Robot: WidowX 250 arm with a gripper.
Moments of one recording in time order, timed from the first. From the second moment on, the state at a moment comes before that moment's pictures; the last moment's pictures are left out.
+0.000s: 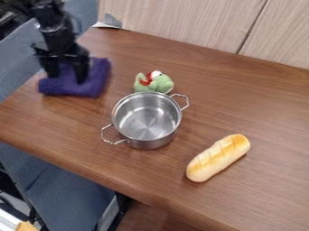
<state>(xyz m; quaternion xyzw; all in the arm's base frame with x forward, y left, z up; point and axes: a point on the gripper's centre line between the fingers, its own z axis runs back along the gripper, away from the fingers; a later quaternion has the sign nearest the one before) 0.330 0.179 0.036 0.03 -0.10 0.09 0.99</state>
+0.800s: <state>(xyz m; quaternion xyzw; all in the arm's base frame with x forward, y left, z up) 0.416 0.139 0.033 0.02 -0.11 0.05 0.99</state>
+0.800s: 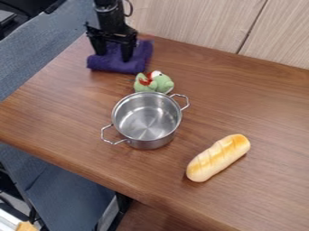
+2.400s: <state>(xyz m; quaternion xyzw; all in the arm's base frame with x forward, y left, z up) 0.413 0.086 0.117 -0.03 -0.15 0.01 0.99</state>
